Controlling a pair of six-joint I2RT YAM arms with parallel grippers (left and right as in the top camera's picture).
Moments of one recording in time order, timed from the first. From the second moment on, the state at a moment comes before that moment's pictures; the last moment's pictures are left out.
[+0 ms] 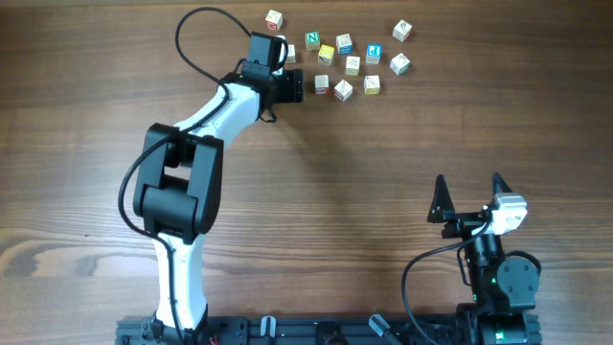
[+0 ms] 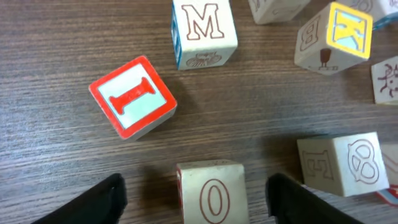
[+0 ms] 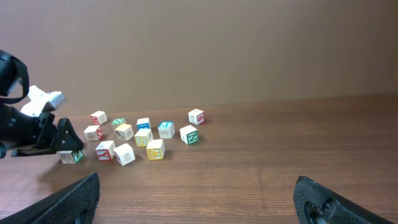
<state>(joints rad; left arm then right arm) -0.30 2.21 1.54 -0.25 0.02 -0.25 0.04 0.01 0.01 0.00 -0.03 0.10</state>
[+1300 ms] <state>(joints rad) -0.77 1.98 1.45 -0.60 -0.01 -0.63 0.04 0.01 0.01 0.00 -0.03 0.10</state>
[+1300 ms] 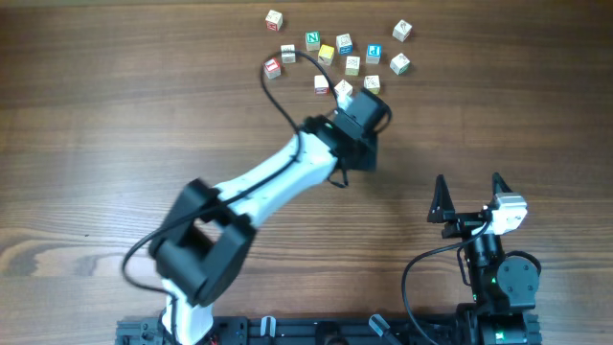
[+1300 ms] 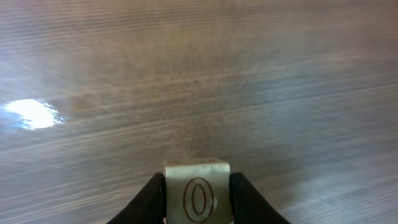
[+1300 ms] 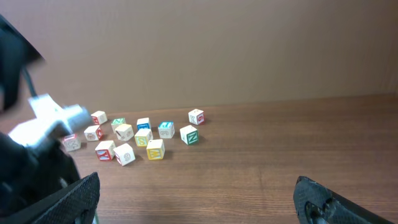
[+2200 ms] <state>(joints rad) -0.80 2.08 1.44 -0.51 -0.06 -0.79 0.04 0.01 0.01 0.00 -0.03 0.10</state>
